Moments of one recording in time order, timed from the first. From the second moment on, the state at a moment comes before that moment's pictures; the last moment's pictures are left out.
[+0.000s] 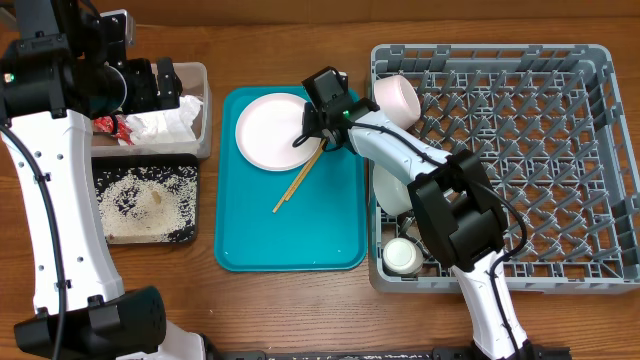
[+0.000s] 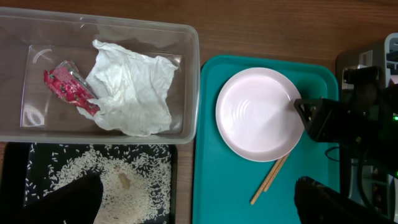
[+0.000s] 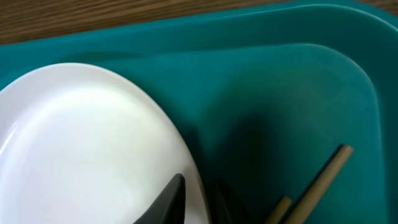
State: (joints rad) left arm 0.20 1.72 2.04 -1.34 0.20 0.02; right arm 0.57 2.34 1.79 -0.43 0.07 0.62
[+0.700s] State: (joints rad) left arm 0.20 1.72 2.04 -1.34 0.20 0.02; right arm 0.60 2.35 1.79 -0.47 0.01 0.67
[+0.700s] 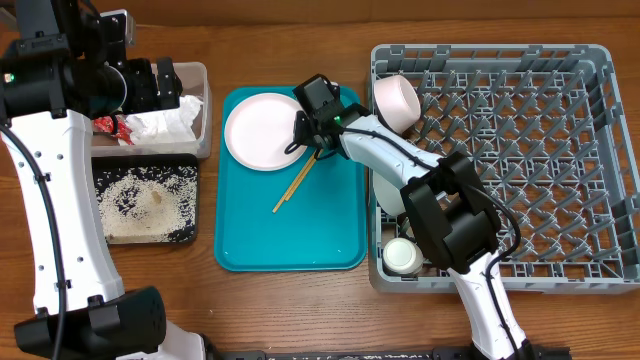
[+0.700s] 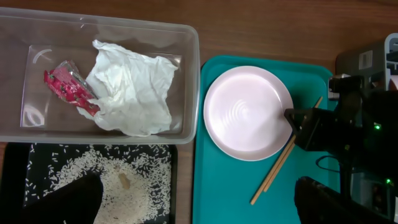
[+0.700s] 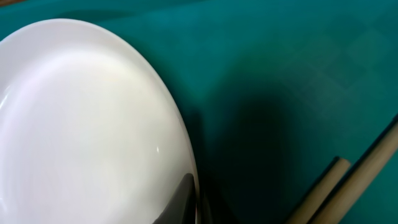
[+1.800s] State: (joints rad) left arm 0.20 1.72 2.04 -1.34 0.20 0.02; right arm 0.56 1.82 1.80 -0.88 0.46 0.59
